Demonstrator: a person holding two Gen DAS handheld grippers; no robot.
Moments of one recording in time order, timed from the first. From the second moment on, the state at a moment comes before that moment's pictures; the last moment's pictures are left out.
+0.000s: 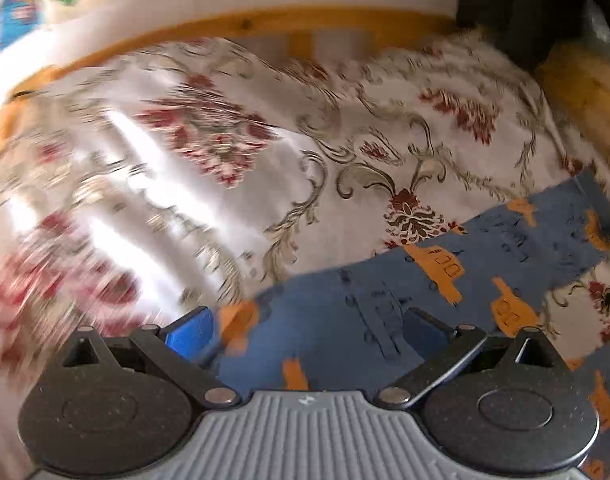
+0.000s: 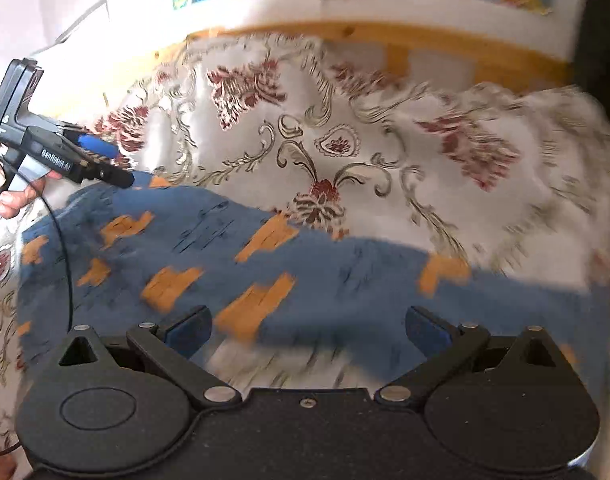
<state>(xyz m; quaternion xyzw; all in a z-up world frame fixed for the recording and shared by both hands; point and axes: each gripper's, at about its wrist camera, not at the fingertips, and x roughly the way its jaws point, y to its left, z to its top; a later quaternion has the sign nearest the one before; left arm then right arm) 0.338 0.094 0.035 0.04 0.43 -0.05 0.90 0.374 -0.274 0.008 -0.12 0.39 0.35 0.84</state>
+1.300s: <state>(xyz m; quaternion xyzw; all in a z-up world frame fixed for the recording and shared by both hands) 0.436 -0.012 -0.012 0.29 0.37 -0.09 0.88 0.472 -0.236 -0.035 -0.34 0.26 0.30 0.85</state>
